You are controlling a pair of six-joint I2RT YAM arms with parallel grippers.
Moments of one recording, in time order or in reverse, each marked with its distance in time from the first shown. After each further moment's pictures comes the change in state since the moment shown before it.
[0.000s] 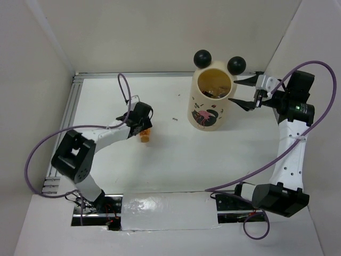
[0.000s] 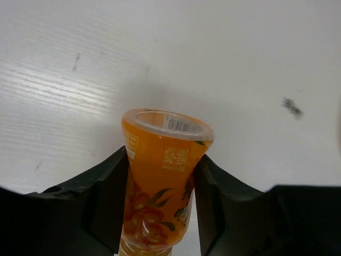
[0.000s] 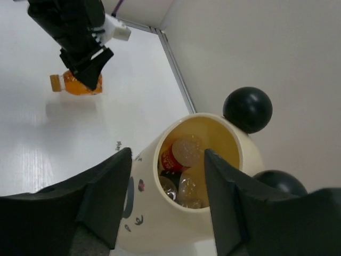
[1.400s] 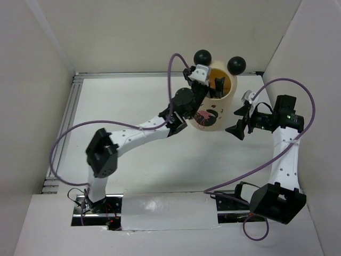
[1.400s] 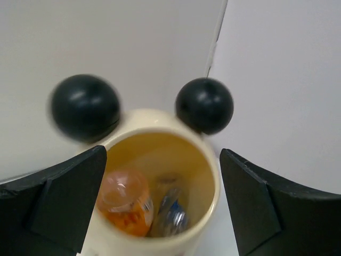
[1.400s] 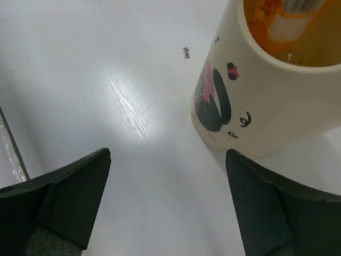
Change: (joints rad) left arm -0.448 0.307 0.729 0.798 -0.040 0.749; right arm -0.036 -0.068 -0.281 -0.333 0.354 0.007
